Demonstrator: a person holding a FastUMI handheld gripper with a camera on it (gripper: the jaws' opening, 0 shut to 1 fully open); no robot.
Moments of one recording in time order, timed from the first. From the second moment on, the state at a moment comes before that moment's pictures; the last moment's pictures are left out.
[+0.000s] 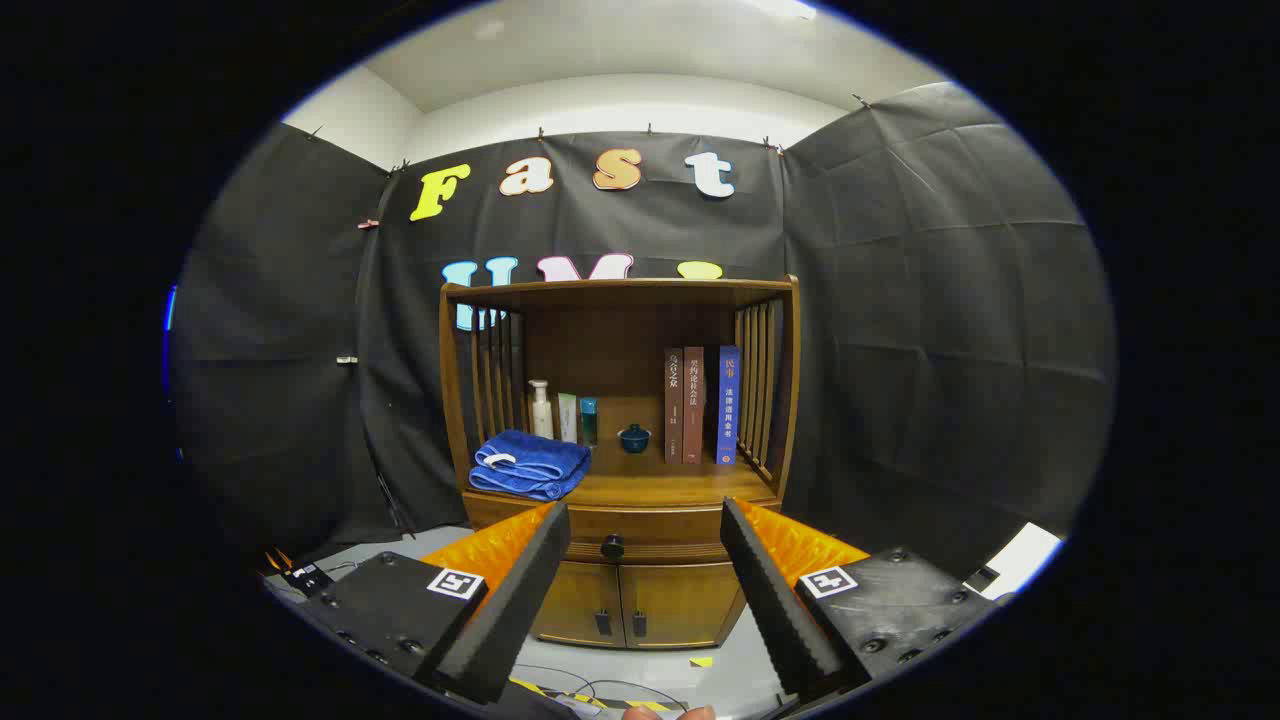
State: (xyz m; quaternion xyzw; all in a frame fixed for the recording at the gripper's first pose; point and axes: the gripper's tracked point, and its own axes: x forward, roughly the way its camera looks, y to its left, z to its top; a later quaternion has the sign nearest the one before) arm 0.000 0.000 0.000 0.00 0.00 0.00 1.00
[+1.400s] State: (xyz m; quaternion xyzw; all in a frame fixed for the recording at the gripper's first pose) arm 0.061 -0.009 -0.010 0.00 -0.01 -0.01 1.00
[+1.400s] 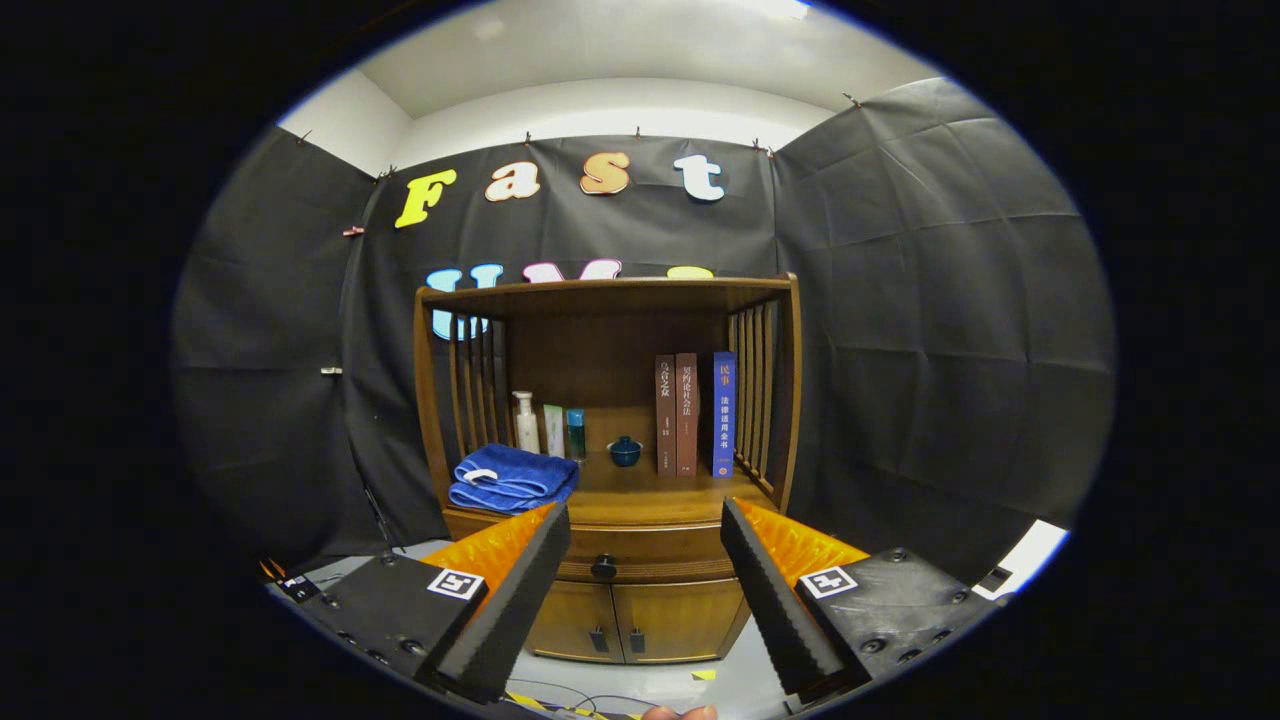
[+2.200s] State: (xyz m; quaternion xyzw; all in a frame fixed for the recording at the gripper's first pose) arm 0.238 0.022 -0.192 0.00 0.06 0.02 1.00
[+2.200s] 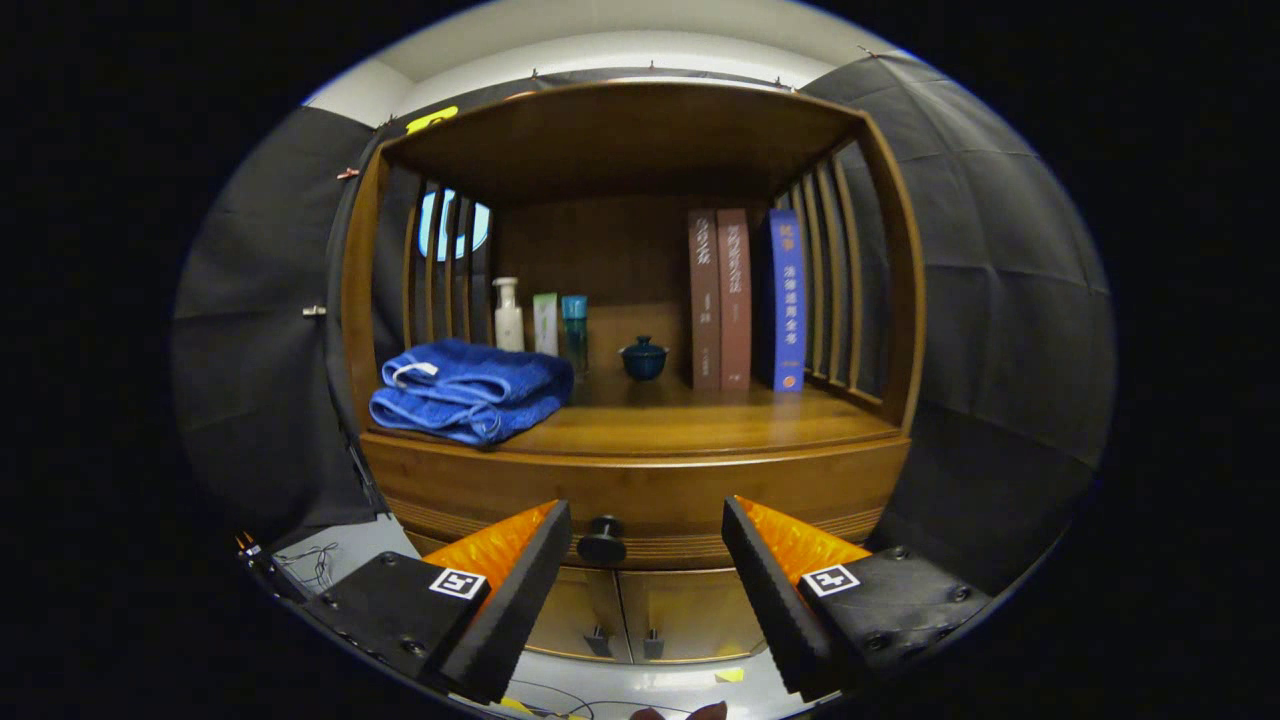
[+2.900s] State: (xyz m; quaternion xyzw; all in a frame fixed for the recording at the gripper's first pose) arm 0.300 0.046 -0.274 0.03 0.12 0.00 0.99
